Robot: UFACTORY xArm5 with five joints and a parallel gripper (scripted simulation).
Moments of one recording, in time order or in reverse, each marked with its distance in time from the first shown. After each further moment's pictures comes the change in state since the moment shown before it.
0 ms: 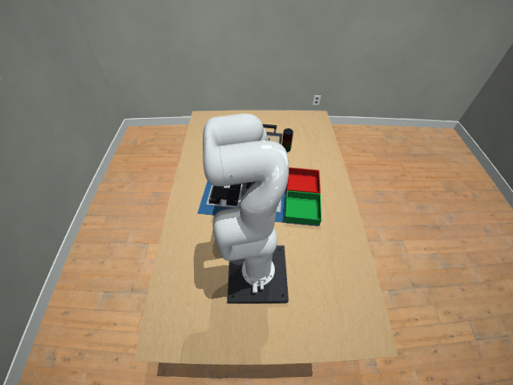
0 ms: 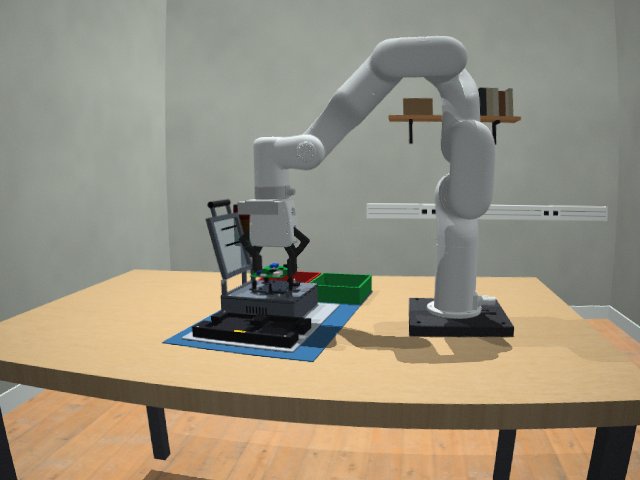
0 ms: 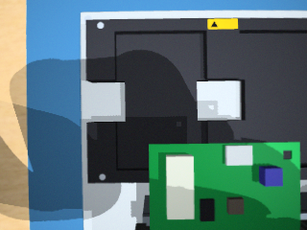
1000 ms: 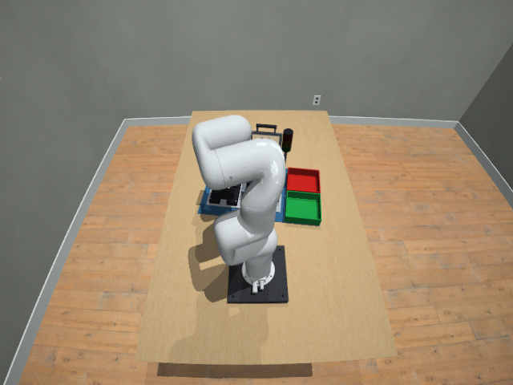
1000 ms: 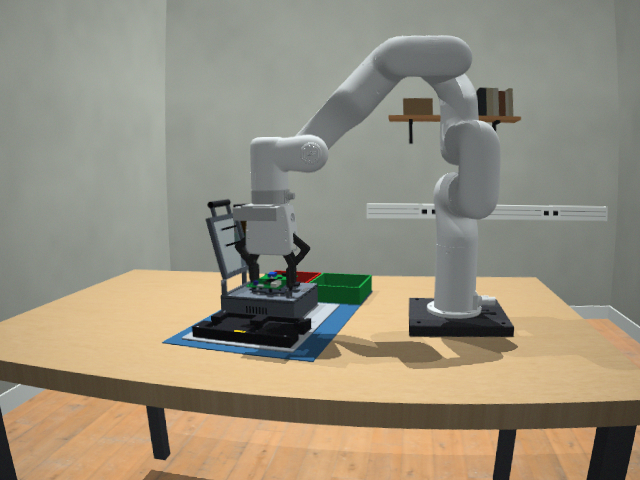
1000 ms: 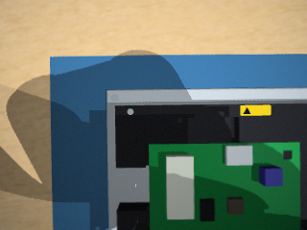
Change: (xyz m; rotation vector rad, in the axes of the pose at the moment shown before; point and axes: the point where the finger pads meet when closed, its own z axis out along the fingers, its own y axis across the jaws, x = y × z) arm 0.070 -0.024 0.004 -0.002 0.000 0.000
